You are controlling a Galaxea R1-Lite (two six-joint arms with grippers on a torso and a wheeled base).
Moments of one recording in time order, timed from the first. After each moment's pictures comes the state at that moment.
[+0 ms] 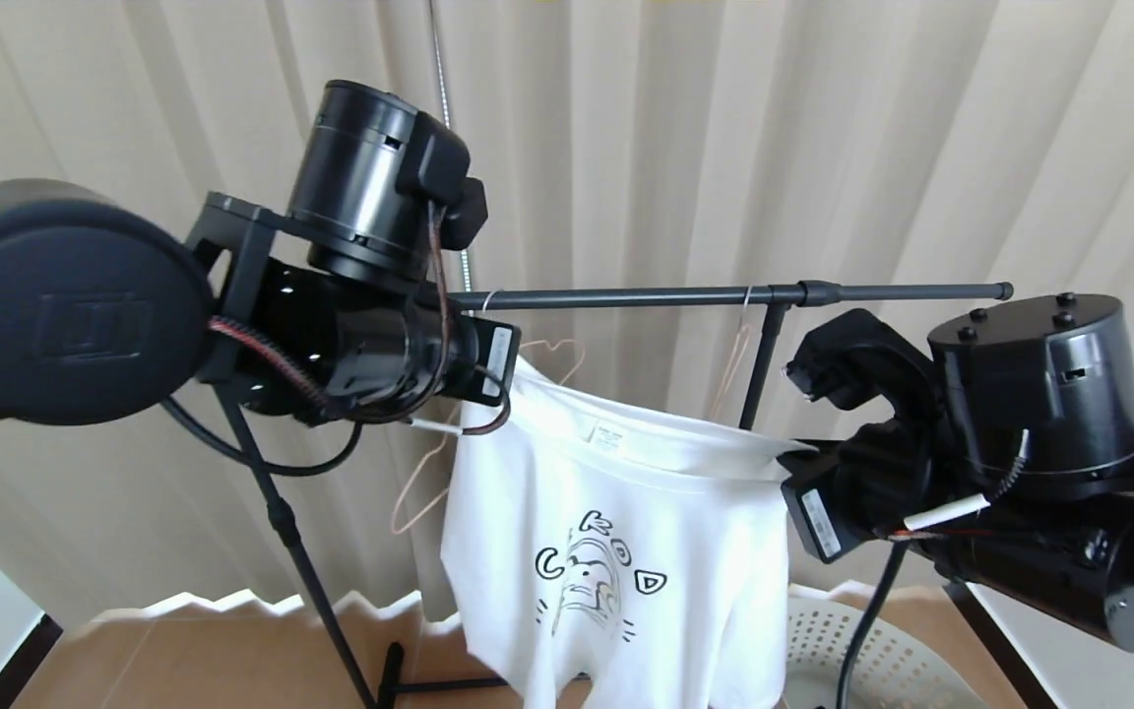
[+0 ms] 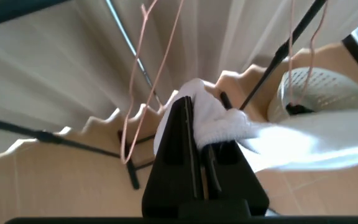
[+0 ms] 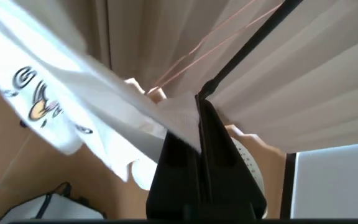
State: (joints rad) left arm -0.69 1.73 -1.43 0.29 0.40 -0.12; right arm 0.74 1.54 -0.87 -0.12 -0.49 0.00
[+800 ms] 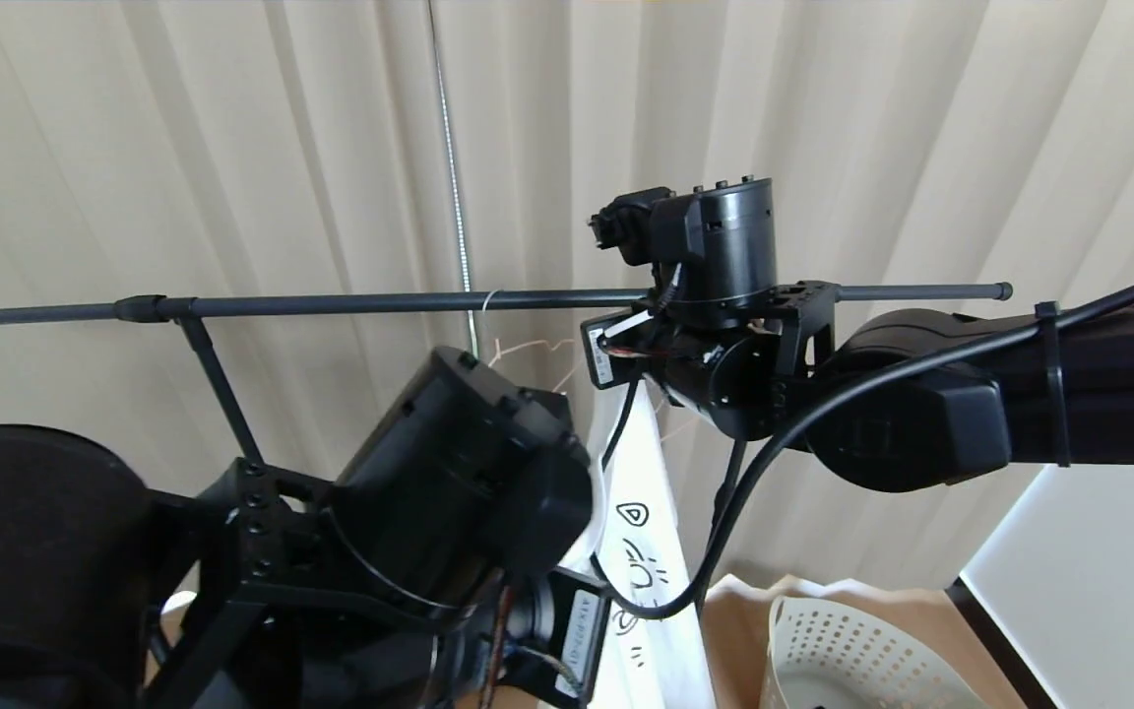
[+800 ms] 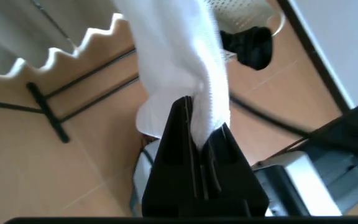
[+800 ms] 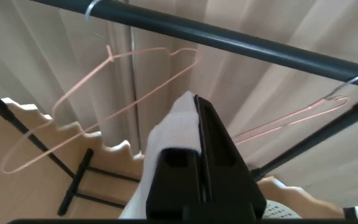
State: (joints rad) left arm -1.02 1.64 -1.11 0.26 0.28 -0.46; right arm 0.79 2.01 -1.51 -0.19 -0.55 0.07
